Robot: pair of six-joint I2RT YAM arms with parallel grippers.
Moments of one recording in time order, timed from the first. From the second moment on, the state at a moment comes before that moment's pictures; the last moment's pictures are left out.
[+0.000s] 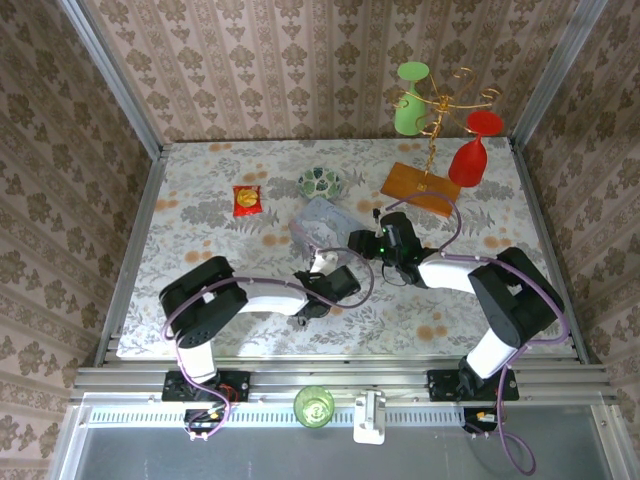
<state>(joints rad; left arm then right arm) -1.11 1.81 0.89 -0.27 -0.73 -0.57 0.49 1.64 0.71 0.34 -0.12 0.63</state>
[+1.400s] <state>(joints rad) -1.05 1.19 0.60 0.44 -0.30 0.32 0.41 1.68 0.82 0.20 -0.12 0.54</state>
